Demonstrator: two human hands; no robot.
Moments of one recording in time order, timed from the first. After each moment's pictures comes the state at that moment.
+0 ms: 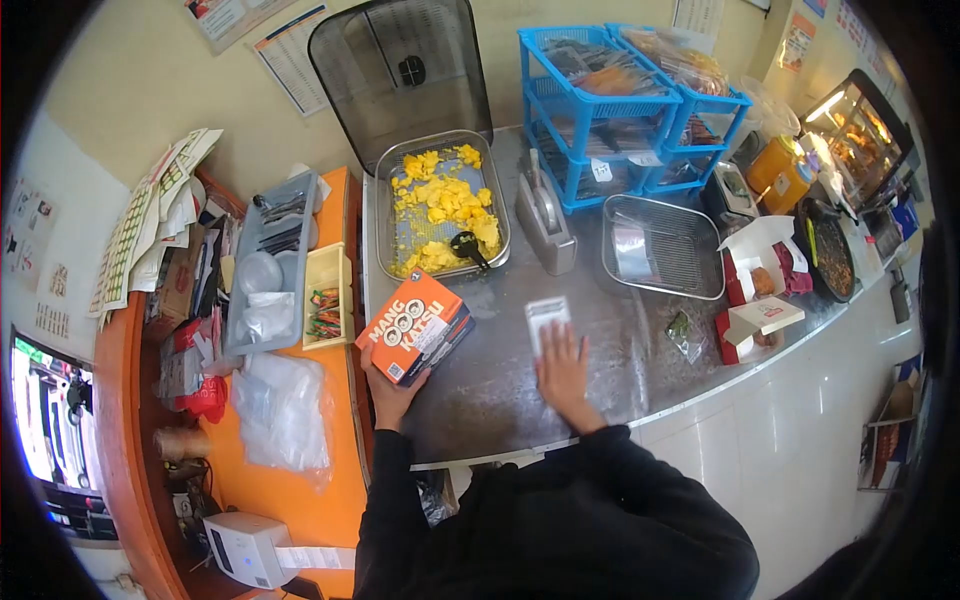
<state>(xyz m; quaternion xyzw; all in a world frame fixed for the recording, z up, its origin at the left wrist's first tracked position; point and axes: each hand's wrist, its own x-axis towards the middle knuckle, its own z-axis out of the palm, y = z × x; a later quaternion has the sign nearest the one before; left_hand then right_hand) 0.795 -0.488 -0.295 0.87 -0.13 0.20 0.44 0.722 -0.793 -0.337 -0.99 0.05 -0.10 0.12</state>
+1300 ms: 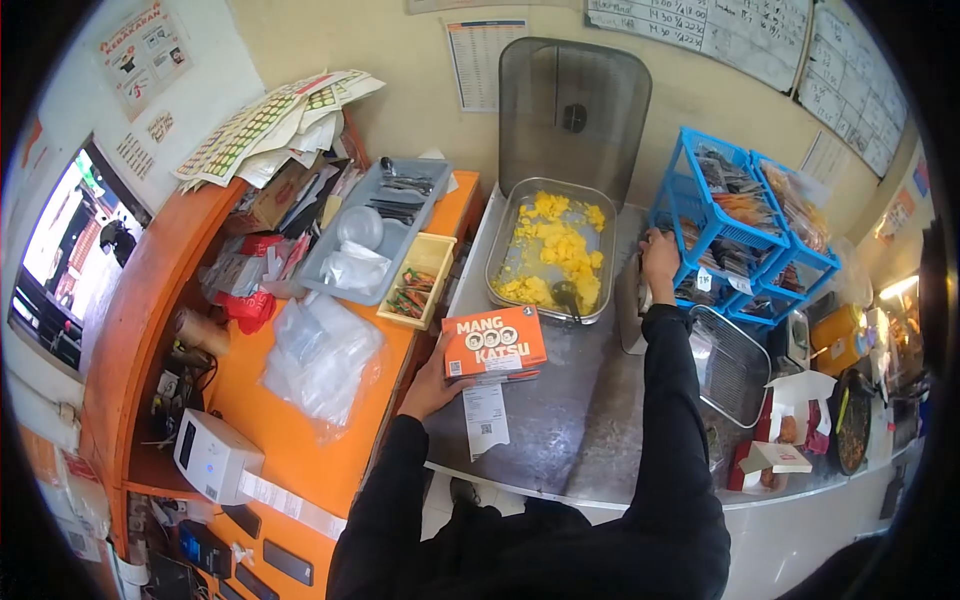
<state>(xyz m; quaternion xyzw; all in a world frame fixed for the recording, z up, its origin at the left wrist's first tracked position) 0.787 -0.467 -0.249 0.88 -0.05 -0.01 0.46 1.055 -0.884 -0.222 -0.95 0.07 -0.26 0.18</state>
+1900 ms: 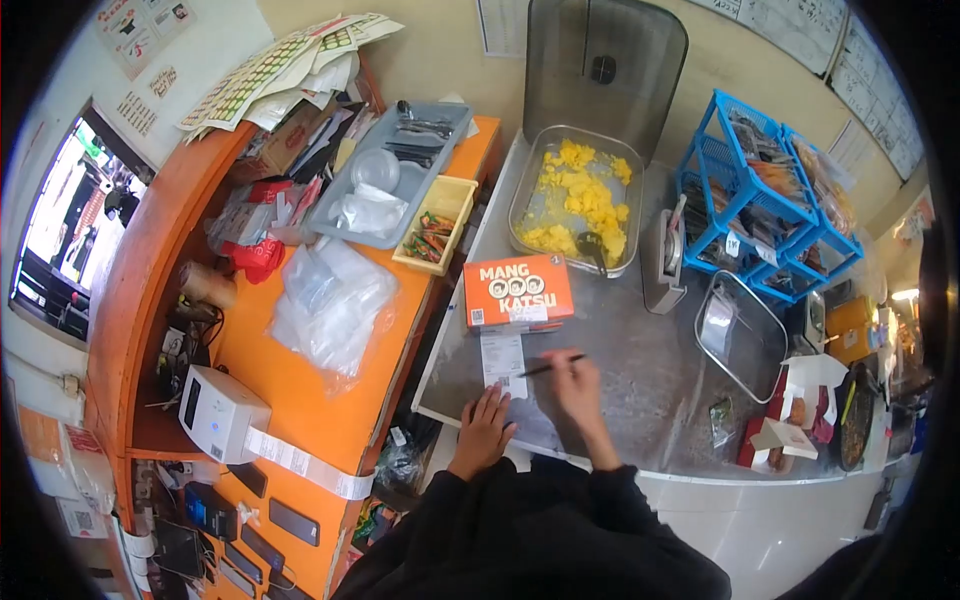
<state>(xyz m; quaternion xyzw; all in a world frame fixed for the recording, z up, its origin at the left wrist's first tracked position) 0.626 -0.547 -0.310 0.98 -0.09 0.04 0.17 0.738 -0.715 -0.247 -0.79 -0.09 -0.06 0.60</state>
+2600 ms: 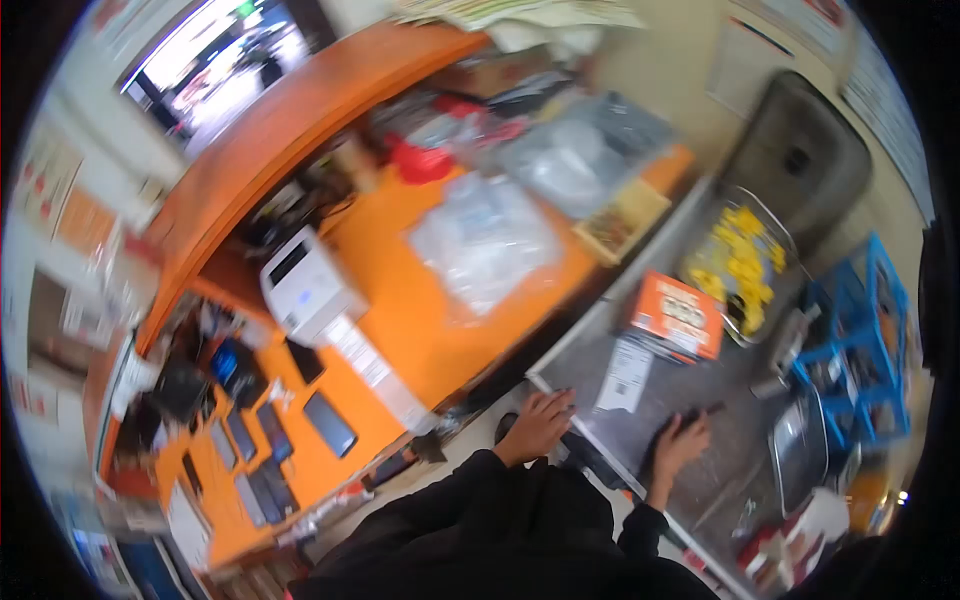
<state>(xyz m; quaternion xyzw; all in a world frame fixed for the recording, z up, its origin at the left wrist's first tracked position) 0.568 -0.483 -0.319 0.96 -0.04 0.15 0.25 0.707 -0.746 -0.339 -0.96 0.01 -0.22 0.16</state>
